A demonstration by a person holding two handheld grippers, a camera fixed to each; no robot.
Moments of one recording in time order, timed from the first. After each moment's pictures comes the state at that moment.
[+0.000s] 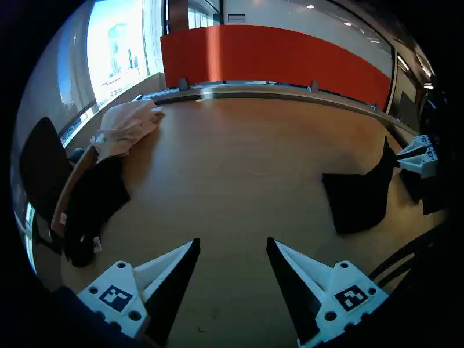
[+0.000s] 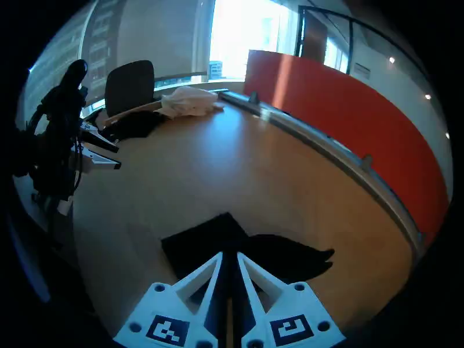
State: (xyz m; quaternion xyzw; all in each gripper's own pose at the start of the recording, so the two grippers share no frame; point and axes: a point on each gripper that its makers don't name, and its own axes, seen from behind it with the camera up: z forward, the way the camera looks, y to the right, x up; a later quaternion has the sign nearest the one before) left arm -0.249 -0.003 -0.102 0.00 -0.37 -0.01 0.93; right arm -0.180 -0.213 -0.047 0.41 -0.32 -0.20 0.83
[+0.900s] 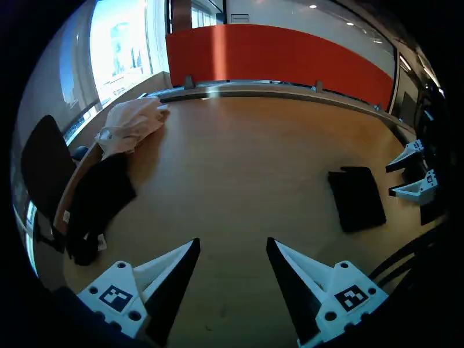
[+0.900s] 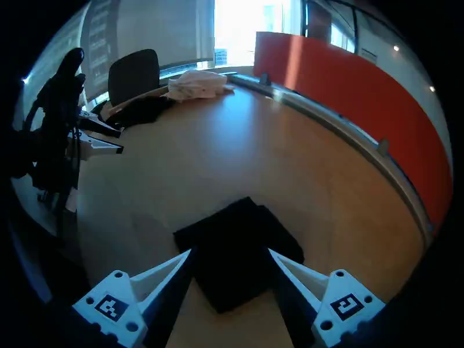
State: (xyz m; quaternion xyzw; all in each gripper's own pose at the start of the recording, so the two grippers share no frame) left arm -0.251 -0.015 -0.107 0.01 -0.37 -0.01 0.93; right arm -0.217 -0.230 -0.066 0.41 -0.37 -0.20 0.81
